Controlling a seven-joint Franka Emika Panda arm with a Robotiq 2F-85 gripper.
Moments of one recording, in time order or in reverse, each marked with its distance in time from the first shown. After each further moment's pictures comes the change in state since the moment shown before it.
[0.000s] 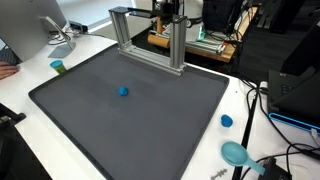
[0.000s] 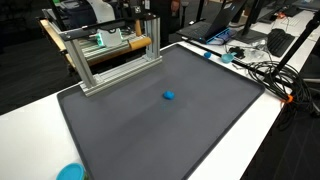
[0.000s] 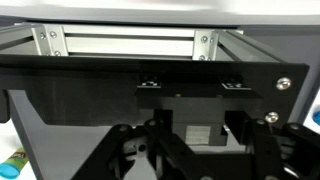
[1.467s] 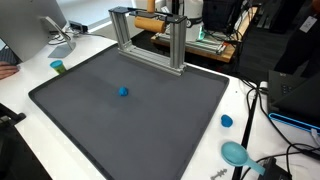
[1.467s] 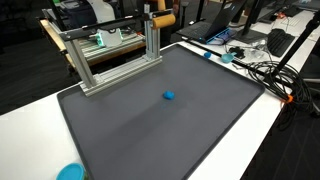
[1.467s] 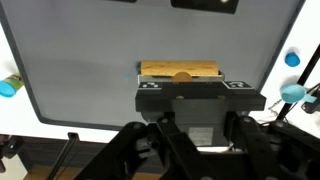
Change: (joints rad) arm 0.040 0.213 0.065 0.418 -0.001 -0.082 0.029
